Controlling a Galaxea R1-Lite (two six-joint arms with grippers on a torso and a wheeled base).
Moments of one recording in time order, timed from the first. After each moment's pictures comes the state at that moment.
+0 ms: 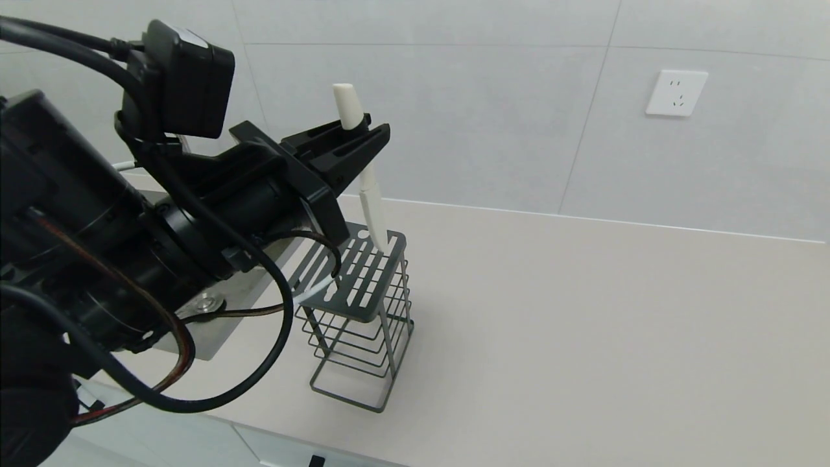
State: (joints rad) left arm -0.71 1.51 -0.75 -1.09 -0.14 0.19; right arm 0.00 0.00 0.00 -0.01 0.10 -0.01
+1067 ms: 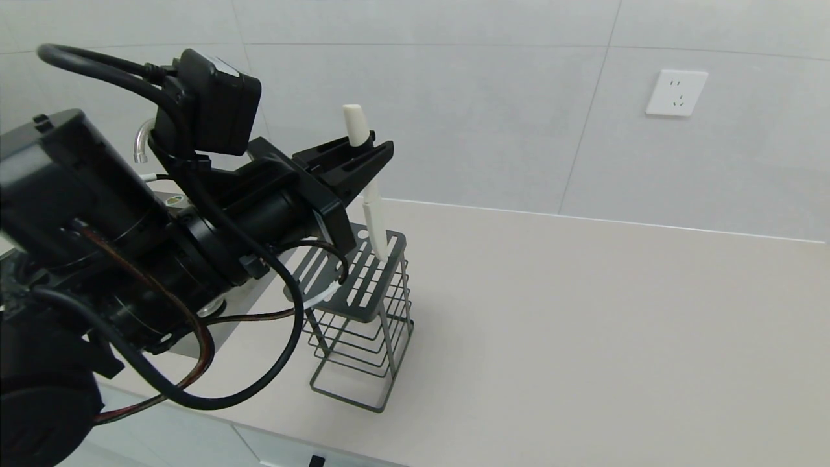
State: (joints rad) left arm -0.69 1.54 -0.73 -1.10 -0.14 0.19; right arm 0.00 0.00 0.00 -0.01 0.10 -0.01
